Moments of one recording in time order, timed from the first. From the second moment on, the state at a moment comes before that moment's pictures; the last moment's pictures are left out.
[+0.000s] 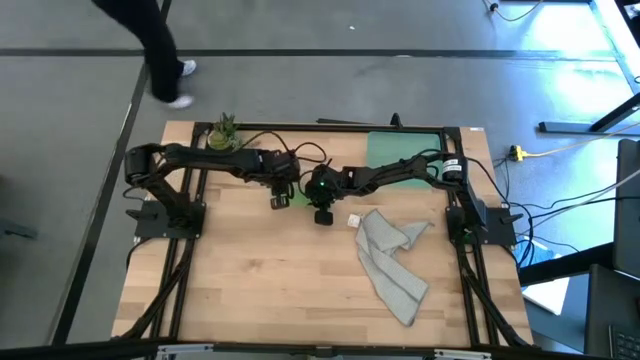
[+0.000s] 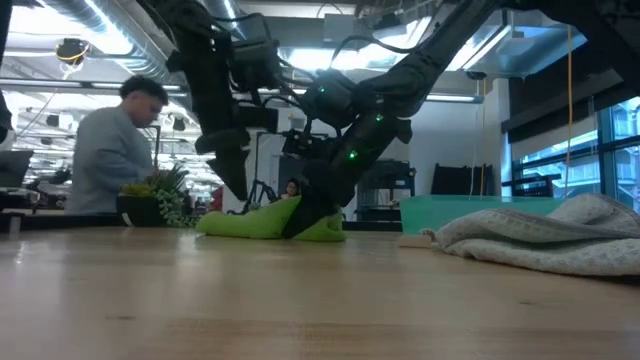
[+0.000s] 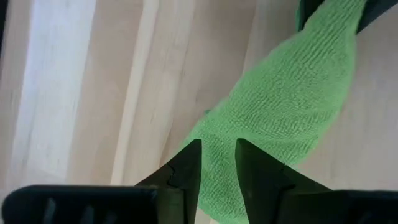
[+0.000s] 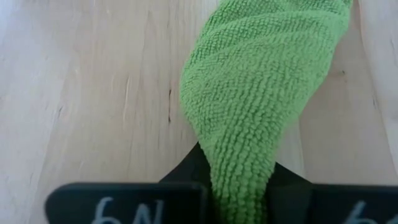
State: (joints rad) left arm 0.30 1.59 0.96 -0.54 -0.16 0.14; right arm -0.17 2.13 1.28 -0.04 -0.12 -0.16
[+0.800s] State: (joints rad) left arm 0.09 1.22 0.96 -0.80 -0.28 -0.14; right arm -0.25 1.99 1.28 -0.14 -0.05 -0.21
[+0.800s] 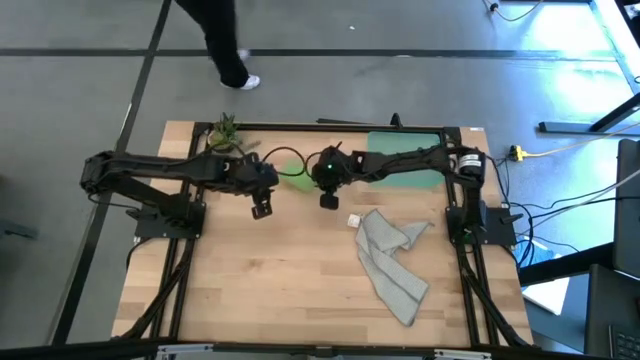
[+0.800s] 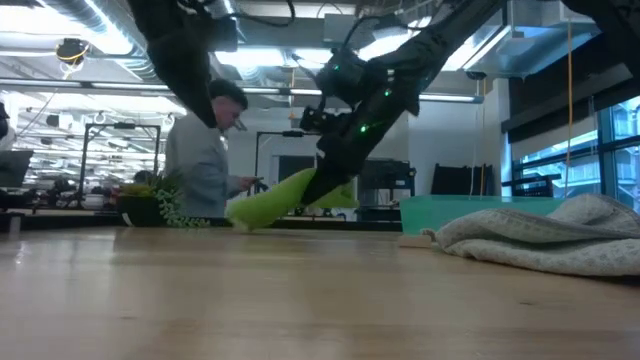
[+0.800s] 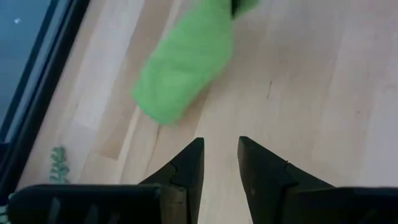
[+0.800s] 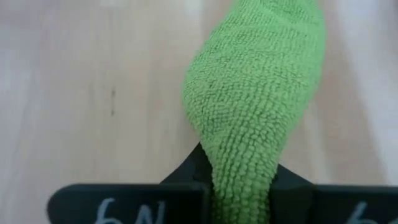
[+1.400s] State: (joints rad) left arm -0.02 1.19 0.96 -0.82 -0.35 -0.21; right arm -0.30 1.71 1.28 -0.46 0.12 -0.27
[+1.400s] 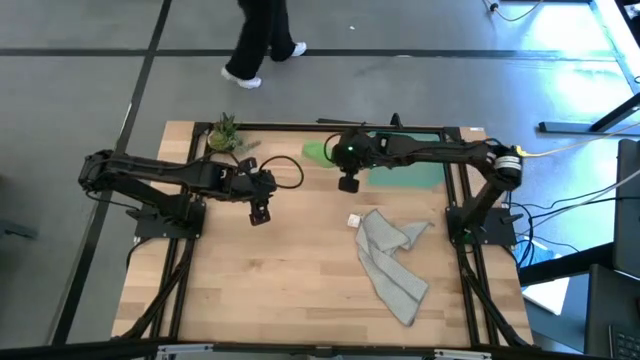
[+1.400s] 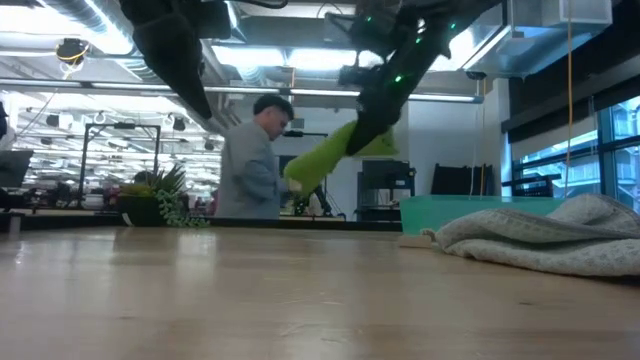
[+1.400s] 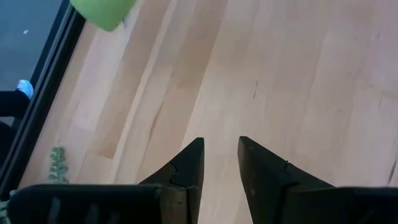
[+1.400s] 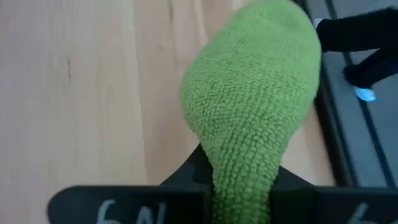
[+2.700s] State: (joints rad) left arm -0.02 1.19 0.96 -0.74 -0.36 -0.19; right arm -0.62 1.06 0.72 -0.53 0.19 -0.64
